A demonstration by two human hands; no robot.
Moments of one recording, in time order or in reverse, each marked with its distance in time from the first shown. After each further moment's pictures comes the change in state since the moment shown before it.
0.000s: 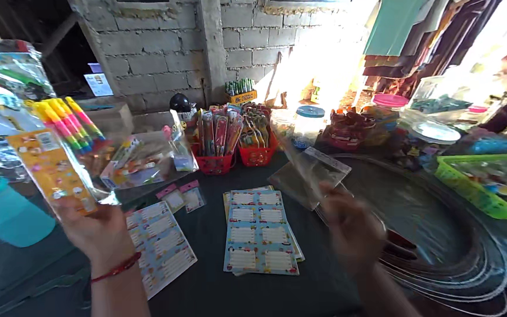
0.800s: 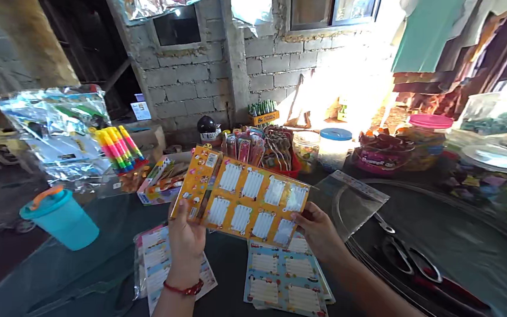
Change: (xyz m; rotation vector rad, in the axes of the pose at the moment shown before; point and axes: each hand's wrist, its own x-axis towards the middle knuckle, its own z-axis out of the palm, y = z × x) left_hand -0.079 -0.028 0.041 0.047 -0.191 -0.384; right_hand 0.015 0.029 0.090 0.940 -0.146 1.075
